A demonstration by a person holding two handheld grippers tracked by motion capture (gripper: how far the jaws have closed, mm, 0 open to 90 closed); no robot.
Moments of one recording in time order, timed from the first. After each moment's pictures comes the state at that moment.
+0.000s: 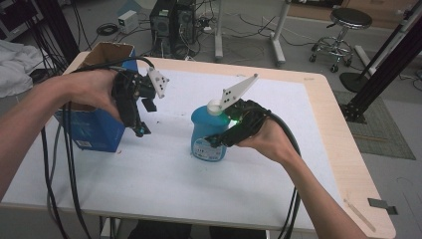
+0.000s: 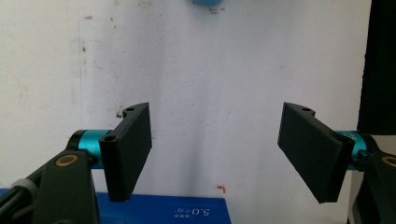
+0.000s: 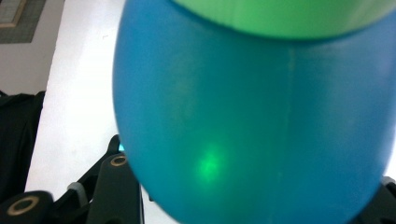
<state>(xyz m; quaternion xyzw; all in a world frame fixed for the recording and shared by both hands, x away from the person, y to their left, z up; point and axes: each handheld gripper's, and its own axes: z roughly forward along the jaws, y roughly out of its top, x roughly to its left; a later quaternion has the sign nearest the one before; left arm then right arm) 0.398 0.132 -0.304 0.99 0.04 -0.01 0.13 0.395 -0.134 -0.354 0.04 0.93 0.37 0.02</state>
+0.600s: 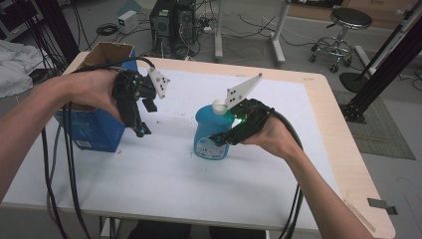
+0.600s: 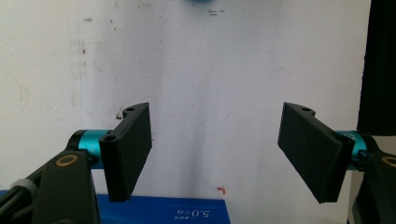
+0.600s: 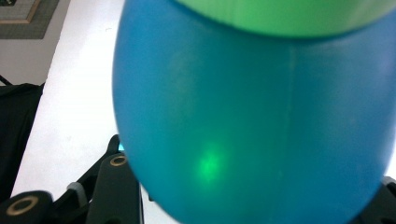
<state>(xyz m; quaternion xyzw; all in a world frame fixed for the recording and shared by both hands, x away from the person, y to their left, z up) 0.398 0.130 -0.304 0.99 0.04 -0.01 0.13 0.408 -0.145 -0.360 0.02 0.93 0.38 0.01</state>
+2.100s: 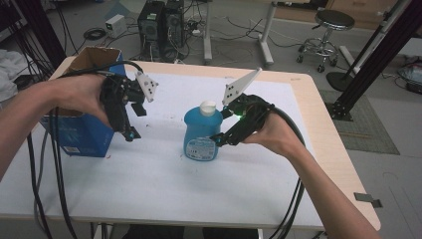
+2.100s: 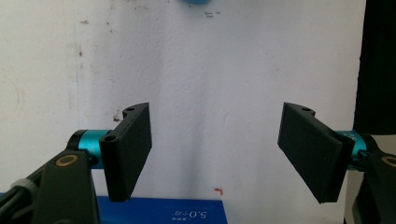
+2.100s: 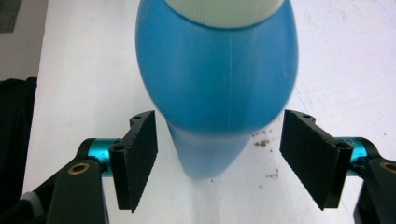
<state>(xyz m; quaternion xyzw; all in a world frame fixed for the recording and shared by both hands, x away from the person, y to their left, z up) 0.397 0.128 -0.303 0.99 0.03 -0.01 0.13 0.398 -0.164 -0.335 0.06 0.94 0.35 0.04</state>
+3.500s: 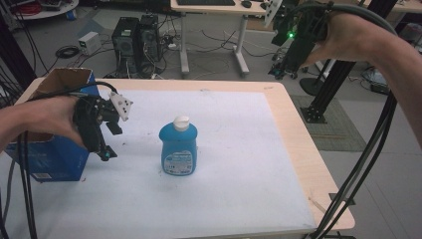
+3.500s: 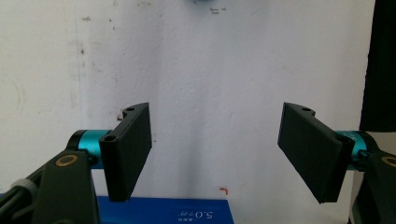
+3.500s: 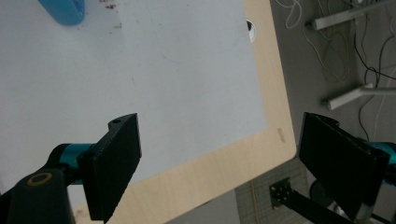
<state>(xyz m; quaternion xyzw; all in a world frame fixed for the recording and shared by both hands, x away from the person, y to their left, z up) 0.403 0.125 -0.305 0.99 0.03 -0.01 0.12 0.437 -0.263 -0.128 0.09 0.97 0.09 0.21</state>
